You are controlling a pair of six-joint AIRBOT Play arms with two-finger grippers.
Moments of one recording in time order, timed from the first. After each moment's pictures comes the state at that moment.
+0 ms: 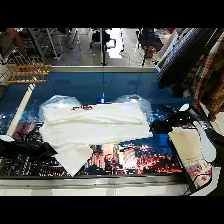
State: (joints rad) left arm 0.44 -1.38 0.72 0.94 -1.26 -1.17; right arm -0.26 -1.81 1.40 -1.02 1.39 1.18
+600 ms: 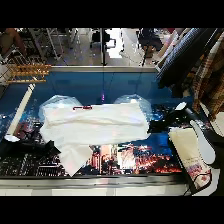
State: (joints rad) left arm 0.40 -1.35 0.70 0.84 -1.22 -1.10; right arm -0.20 -1.76 1.39 -0.97 1.48 1.11
